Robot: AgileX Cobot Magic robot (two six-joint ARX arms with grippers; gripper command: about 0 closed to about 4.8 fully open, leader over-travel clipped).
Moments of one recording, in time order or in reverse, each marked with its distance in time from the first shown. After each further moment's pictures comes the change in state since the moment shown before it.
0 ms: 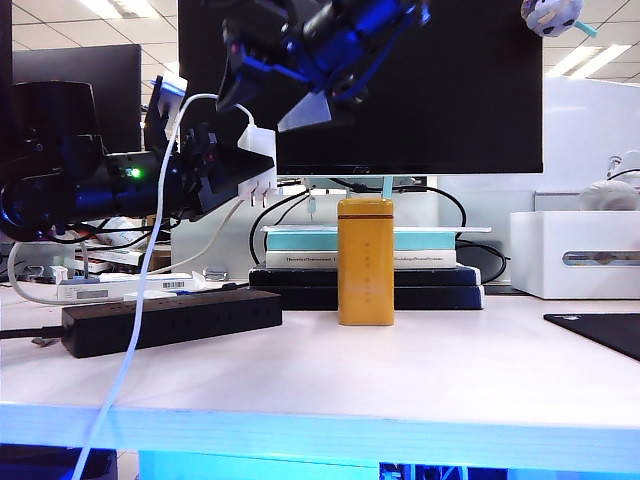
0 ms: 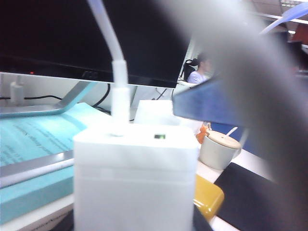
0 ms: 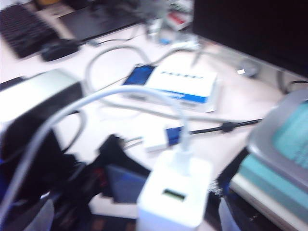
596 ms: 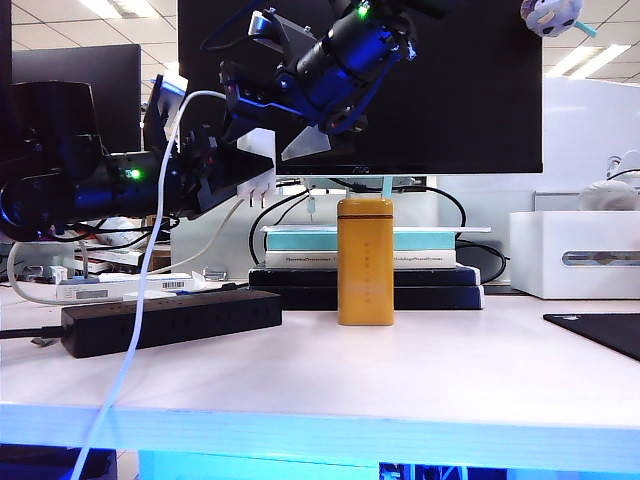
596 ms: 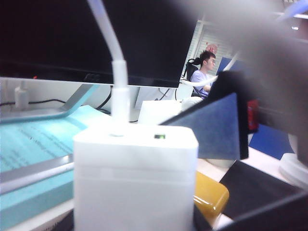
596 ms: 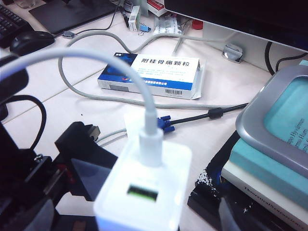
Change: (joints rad) left arm 0.004 0.000 0.000 0.000 -0.001 0.047; right arm 0.000 0.066 0.000 0.040 0.051 0.034
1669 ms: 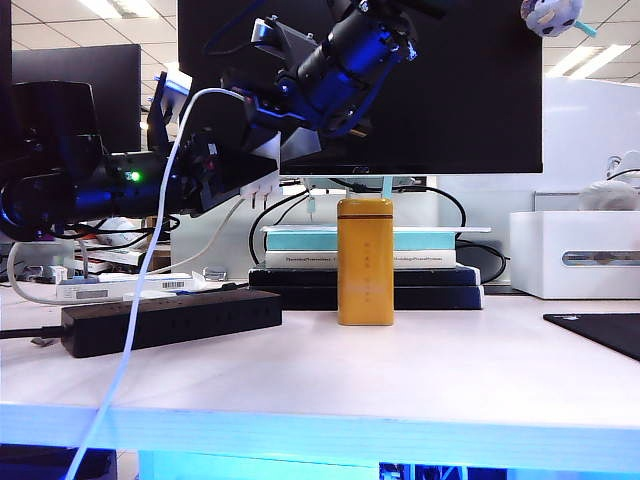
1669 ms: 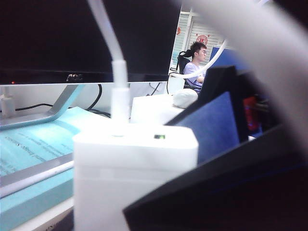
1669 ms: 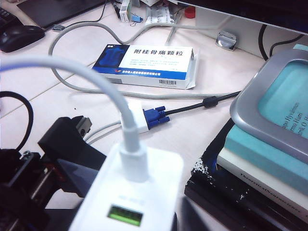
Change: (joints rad) left arm -0.002 0.000 0.000 0.000 0.049 0.066; right arm 0.003 0.000 0.000 -0.032 0.027 0.026
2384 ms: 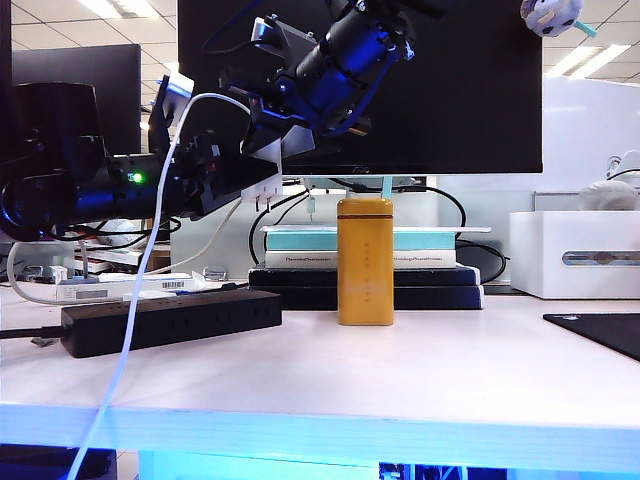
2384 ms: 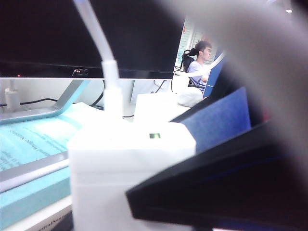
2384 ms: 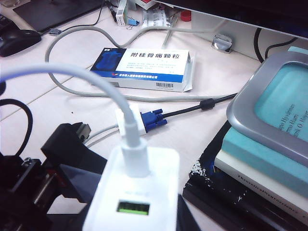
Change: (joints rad) left arm -0.002 0.000 0.000 -0.020 -0.015 -0.006; right arm 0.002 0.000 0.000 0.006 0.015 0.006
